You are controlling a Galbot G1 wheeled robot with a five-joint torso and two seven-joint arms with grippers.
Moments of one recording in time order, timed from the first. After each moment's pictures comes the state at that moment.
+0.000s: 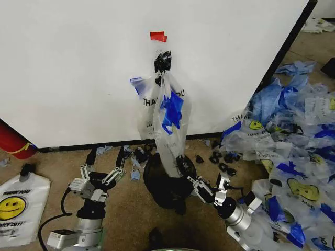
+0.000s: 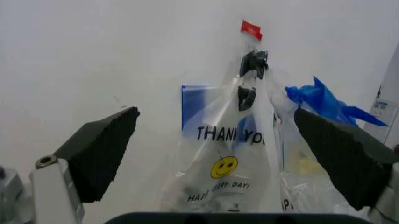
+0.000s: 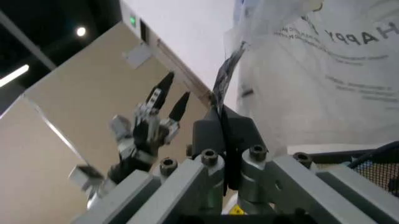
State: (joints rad) left arm 1.69 -1.11 -0.40 -2.24 -0.46 -0.59 -0.09; right arm -1.27 0.80 0.03 1.89 1.32 0.20 -0.84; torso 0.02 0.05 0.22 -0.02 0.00
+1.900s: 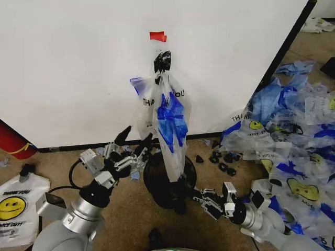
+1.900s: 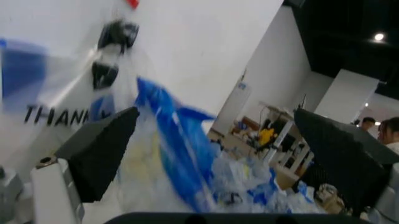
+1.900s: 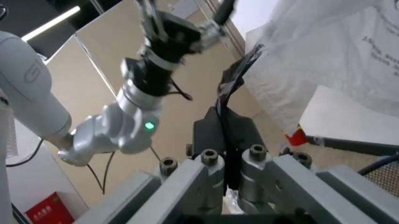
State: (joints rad) left arm 1.48 -0.61 -0.28 -2.39 -1.07 -0.45 0.08; right arm -1.24 0.78 0.08 1.83 1.19 0.14 -1.08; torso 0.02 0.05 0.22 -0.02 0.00
